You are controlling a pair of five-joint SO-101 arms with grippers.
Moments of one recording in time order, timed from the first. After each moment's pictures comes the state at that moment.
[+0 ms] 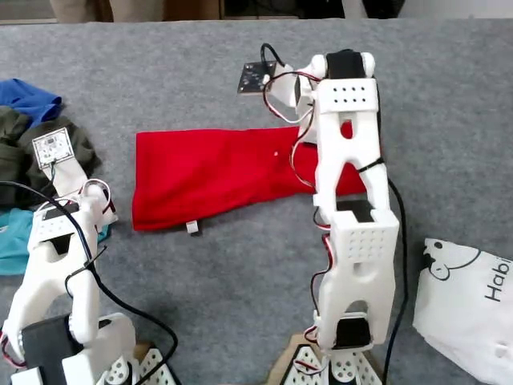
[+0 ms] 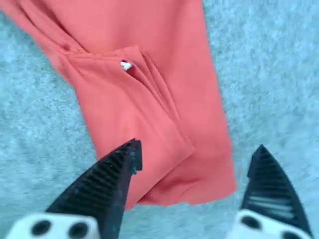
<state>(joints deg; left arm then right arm) -21.3 -18.7 58.5 26.2 -3.2 -7.4 38.9 -50.2 101.2 61.9</state>
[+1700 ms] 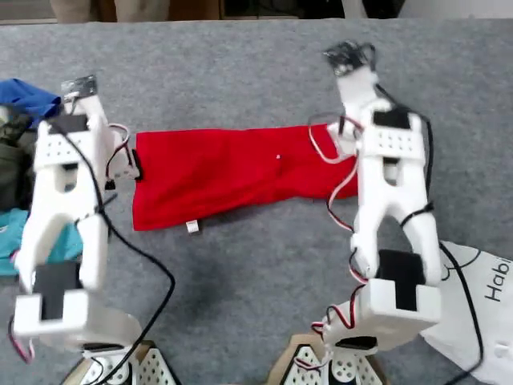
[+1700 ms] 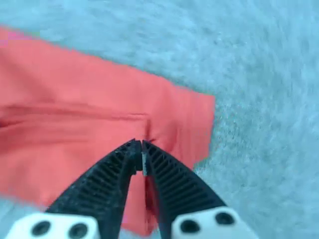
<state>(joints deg) -10.2 4.8 6.1 77.5 1.0 5.3 6.0 17.1 42.9 17.5</state>
